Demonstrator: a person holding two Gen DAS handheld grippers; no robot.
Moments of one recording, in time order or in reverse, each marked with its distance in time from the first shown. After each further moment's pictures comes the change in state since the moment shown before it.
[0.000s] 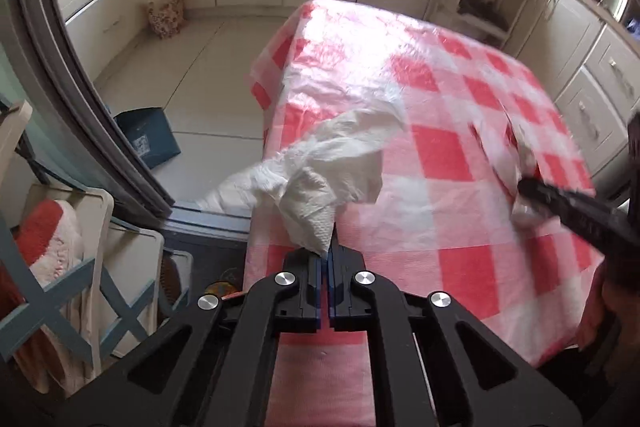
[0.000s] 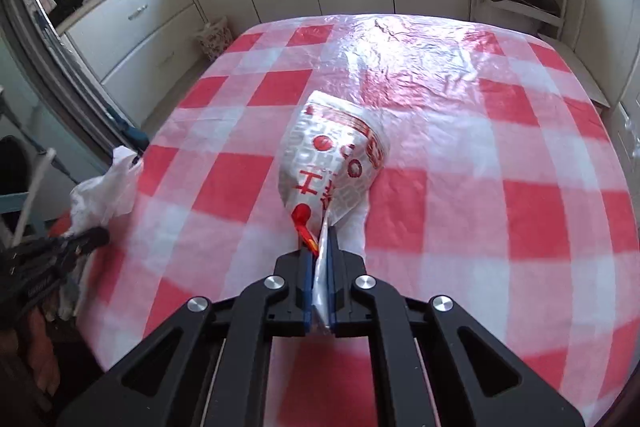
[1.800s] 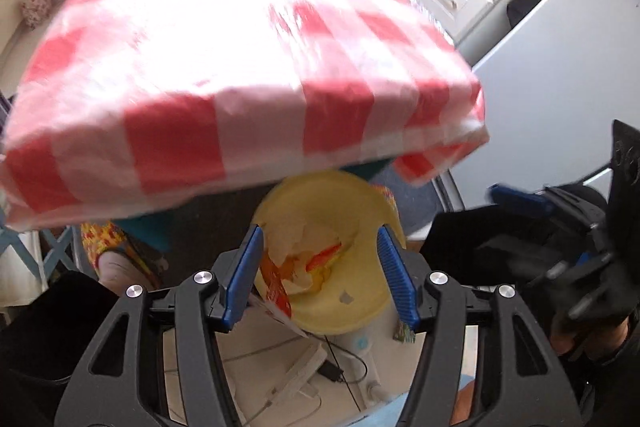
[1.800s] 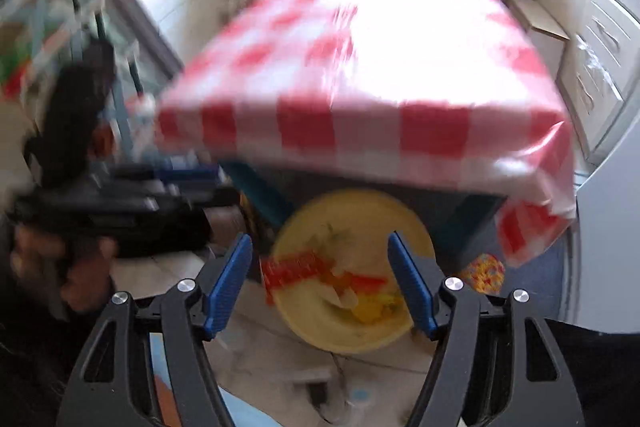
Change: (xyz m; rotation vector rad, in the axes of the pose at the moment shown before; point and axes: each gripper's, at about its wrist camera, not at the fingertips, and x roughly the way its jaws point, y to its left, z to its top) left arm -0.064 -0.125 -0.176 0.247 0.201 -0.363; right arm -0.167 -0.012 -0.213 0.053 0.000 0.071
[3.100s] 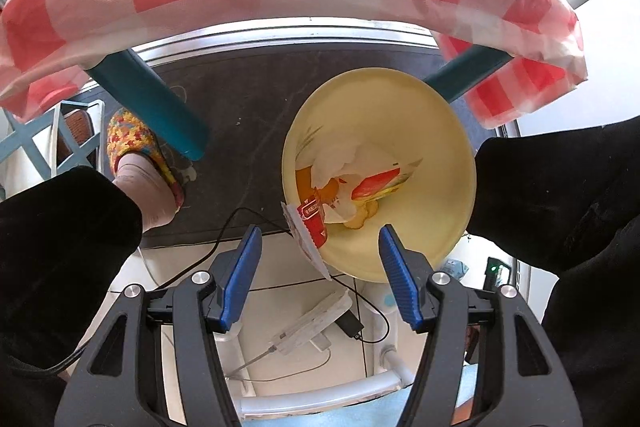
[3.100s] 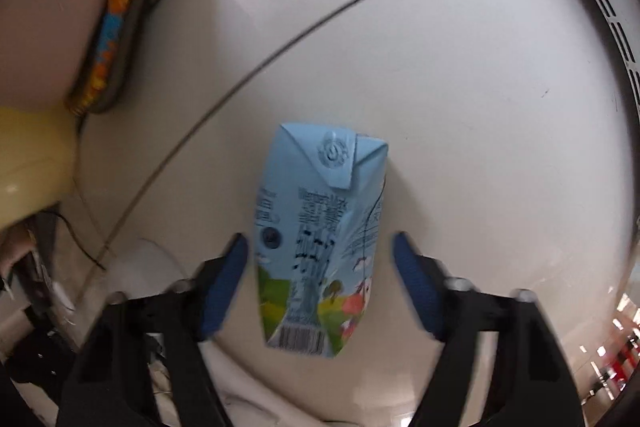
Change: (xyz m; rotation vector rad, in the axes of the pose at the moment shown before) left arm 0.067 0.009 -0.057 -0.151 0.266 0.206; right arm 0.181 -0.263 -0.397 0.846 0.563 -0.353
